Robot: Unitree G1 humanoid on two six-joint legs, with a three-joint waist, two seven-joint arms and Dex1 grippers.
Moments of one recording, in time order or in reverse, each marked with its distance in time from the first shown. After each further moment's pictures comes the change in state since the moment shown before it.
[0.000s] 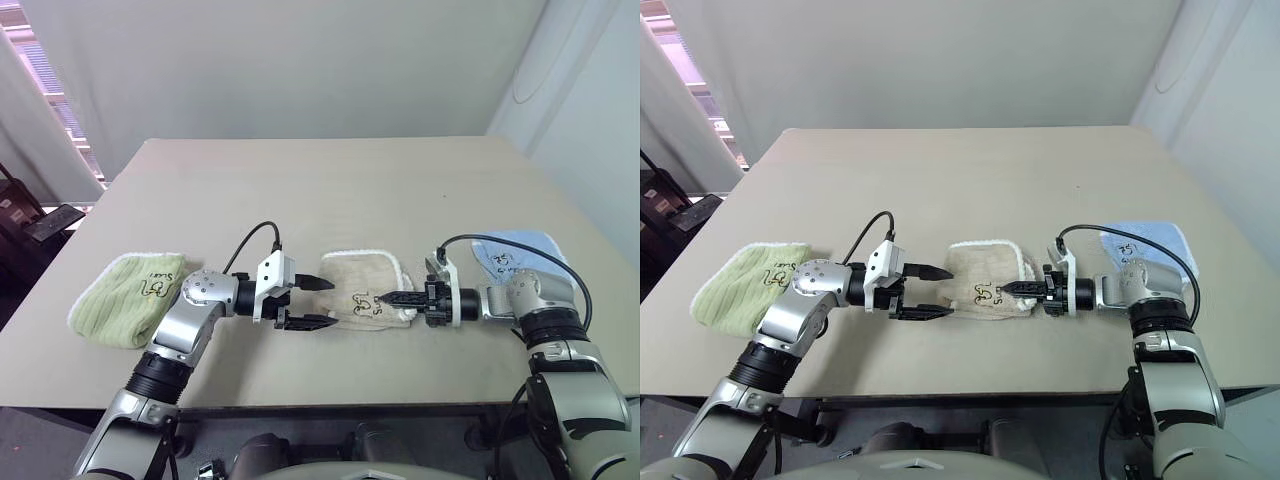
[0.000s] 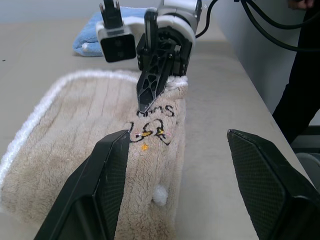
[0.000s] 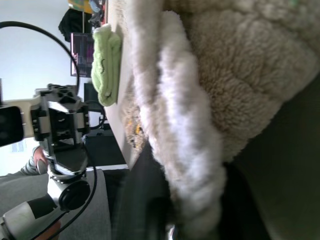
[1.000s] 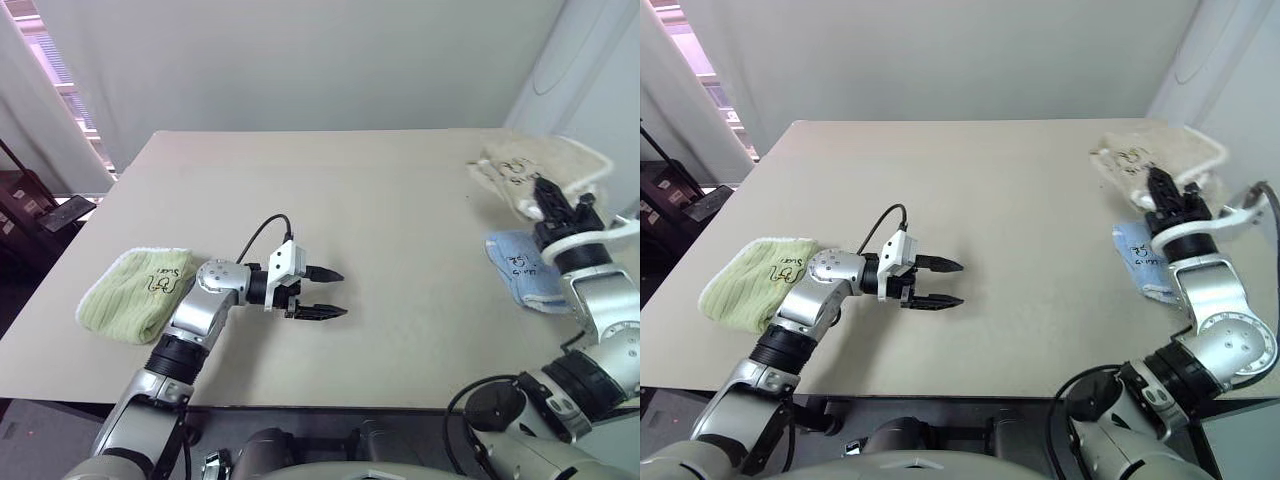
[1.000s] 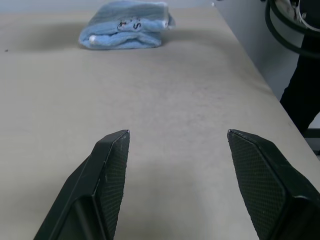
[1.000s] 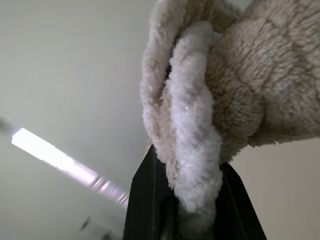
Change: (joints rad) left arm -0.103 -0.060 -0.028 0.148 0.015 -0.038 -0.022; right arm 0.086 0.380 -1.041 -0.845 0.398 -0.375 -1.073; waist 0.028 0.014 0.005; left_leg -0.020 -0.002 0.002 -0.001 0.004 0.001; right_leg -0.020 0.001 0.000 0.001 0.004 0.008
